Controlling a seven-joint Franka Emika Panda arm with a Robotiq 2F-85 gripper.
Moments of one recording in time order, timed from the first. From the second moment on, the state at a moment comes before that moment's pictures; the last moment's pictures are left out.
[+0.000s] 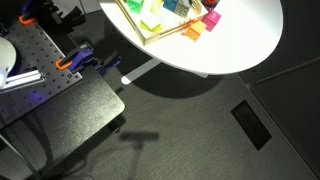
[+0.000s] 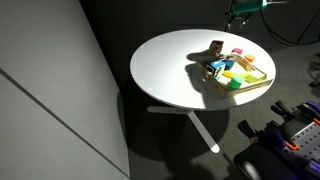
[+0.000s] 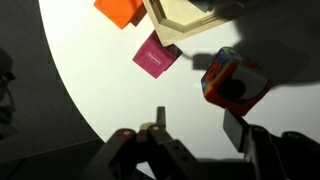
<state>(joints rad) 0.01 0.57 -0.26 -1.65 -0.12 2.38 0.48</state>
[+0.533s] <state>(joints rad) -0.02 0.40 -0.20 -1.79 -0.11 2.22 0.30</state>
